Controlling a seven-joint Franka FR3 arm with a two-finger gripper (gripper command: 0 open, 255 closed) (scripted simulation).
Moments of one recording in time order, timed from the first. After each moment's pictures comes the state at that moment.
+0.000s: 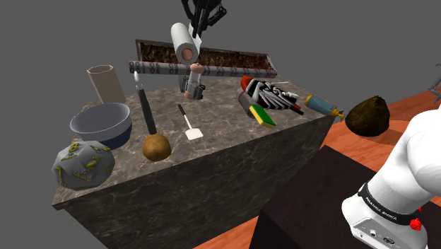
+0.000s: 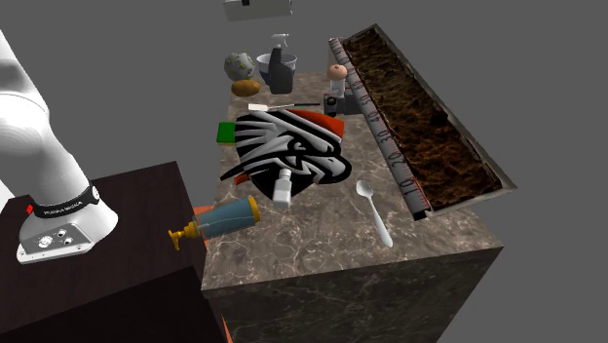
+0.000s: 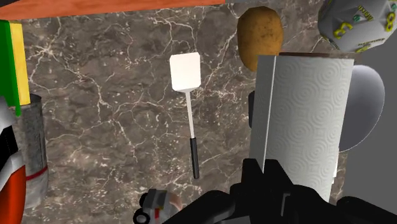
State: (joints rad) arm 0.20 0.05 0.13 -1.49 0.16 1.81 0.74
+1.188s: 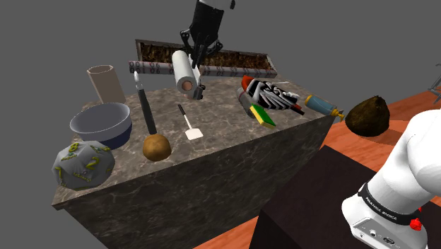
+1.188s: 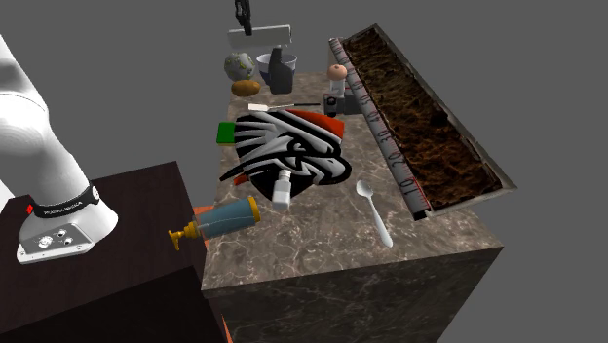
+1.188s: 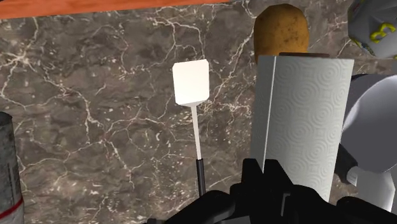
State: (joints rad) arm 0.21 0.02 0.14 -1.74 0.18 2.04 0.72
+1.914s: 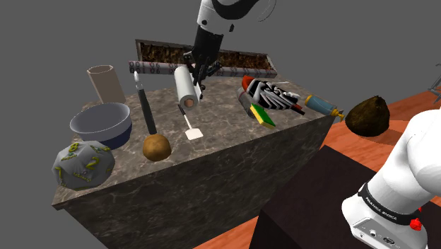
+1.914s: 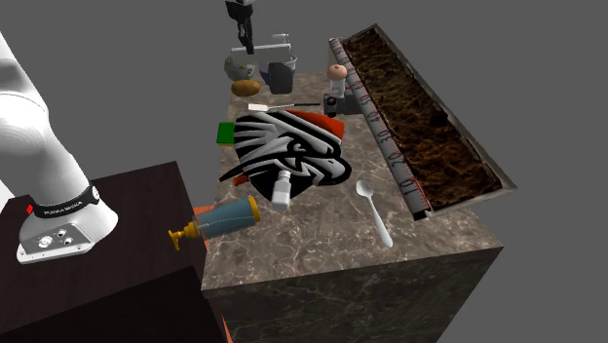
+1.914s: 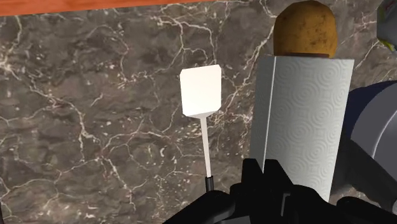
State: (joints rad) arm 0.22 0.04 0.15 -1.88 0.19 2.19 0.70
